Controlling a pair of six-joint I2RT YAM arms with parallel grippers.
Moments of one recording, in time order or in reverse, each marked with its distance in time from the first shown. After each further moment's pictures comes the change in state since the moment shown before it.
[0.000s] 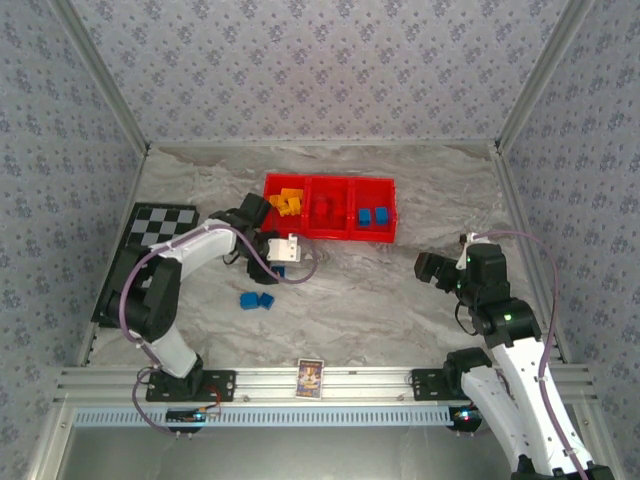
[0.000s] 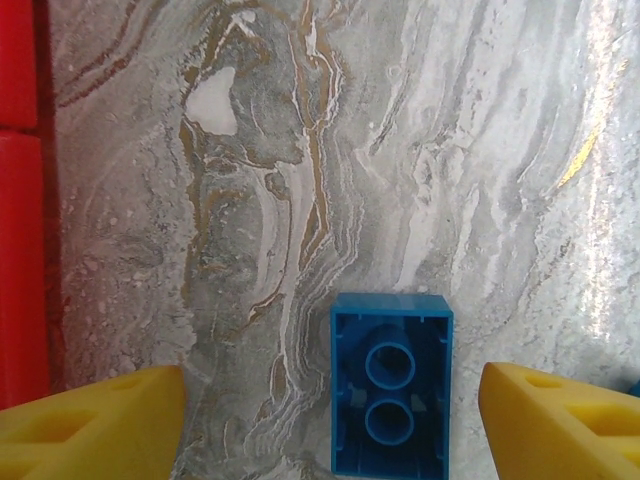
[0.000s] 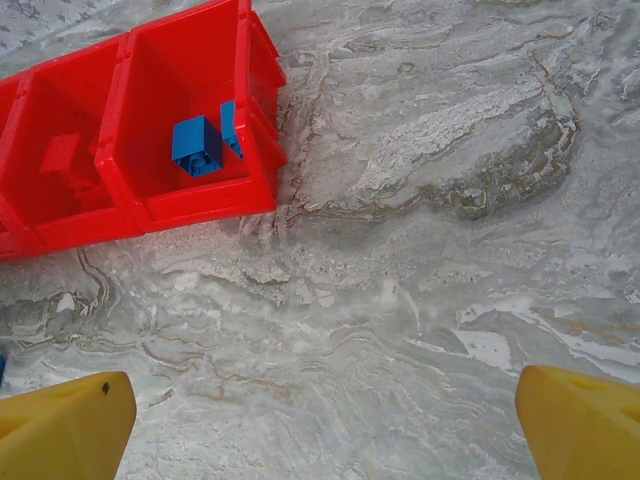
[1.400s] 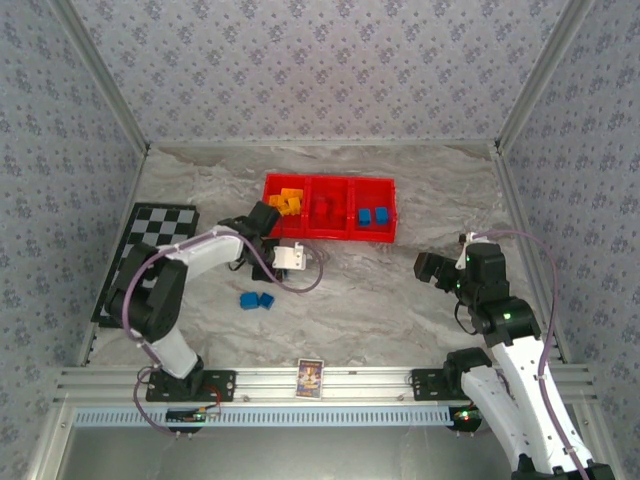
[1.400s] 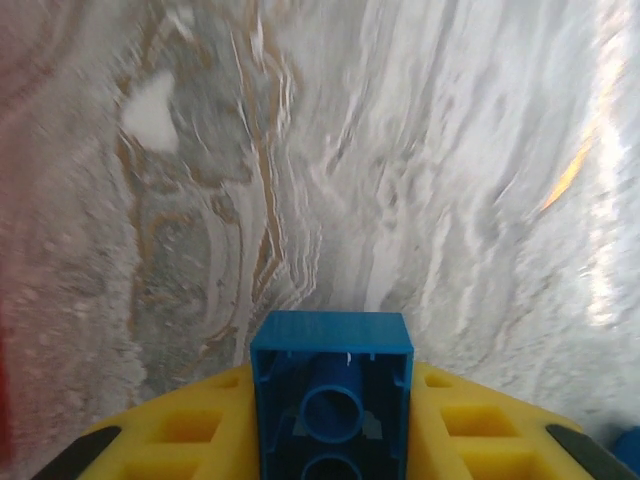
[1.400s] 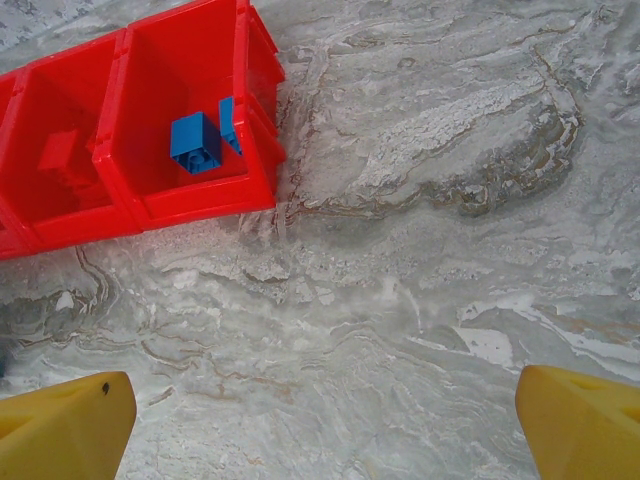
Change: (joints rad) left arm -0.073 -0.024 -0.055 0.060 -0.053 -0.059; right arm 0.002 0.008 0.000 0.000 -0.002 0.003
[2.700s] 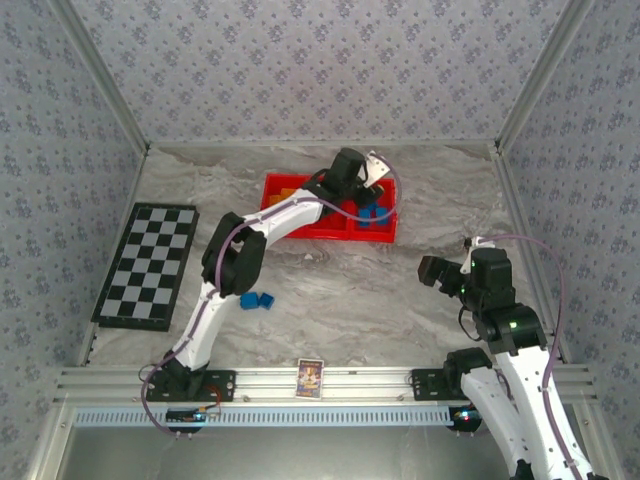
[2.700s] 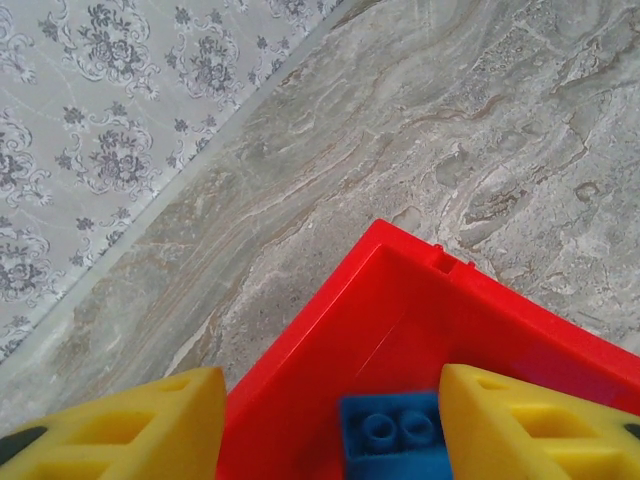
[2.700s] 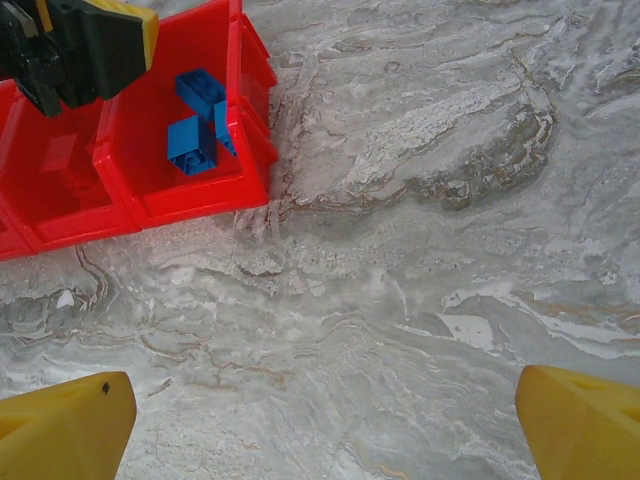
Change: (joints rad) left arm -0.208 0.677 0.957 0.447 -0.208 -0.758; right arm -0.014 -0.055 0.023 -0.071 0.009 0.000
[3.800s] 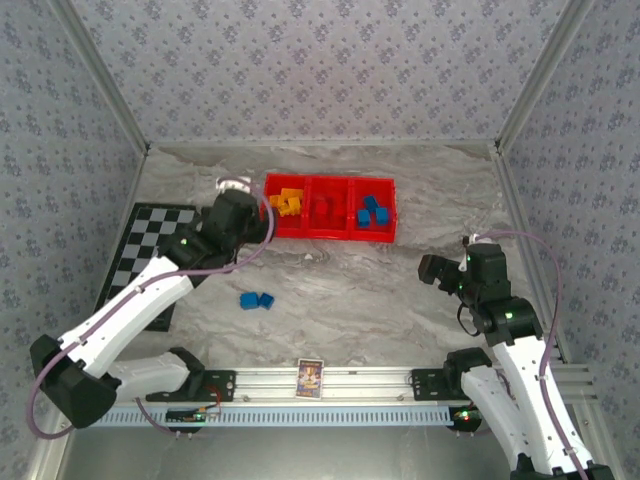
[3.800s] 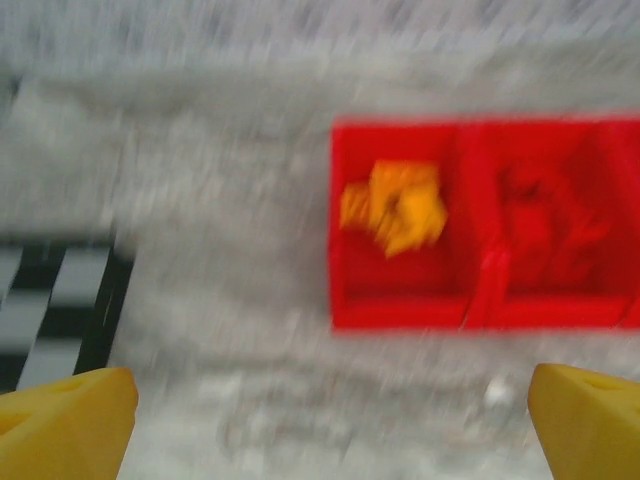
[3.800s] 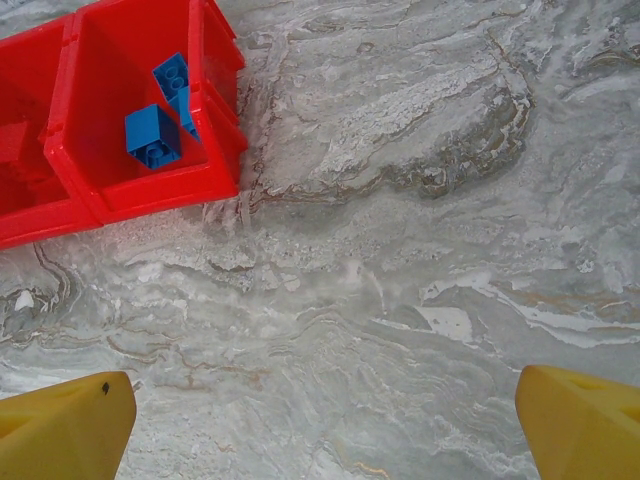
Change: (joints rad) left arm 0.064 -1.200 -0.875 -0.602 -0.510 -0.751; right arm 0.002 0.061 0.000 0.002 0.038 0.001
